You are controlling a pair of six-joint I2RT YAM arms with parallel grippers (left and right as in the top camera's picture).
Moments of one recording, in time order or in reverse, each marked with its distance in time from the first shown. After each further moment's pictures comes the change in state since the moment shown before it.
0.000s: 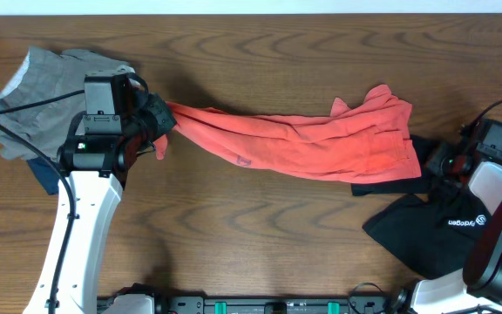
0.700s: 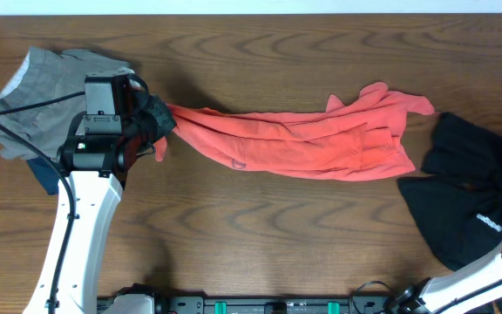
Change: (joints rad) left arm 0.000 0.000 0.000 -0.019 0.000 0.000; right arm -0.372 0.282 0.430 -0.252 0.213 0.058
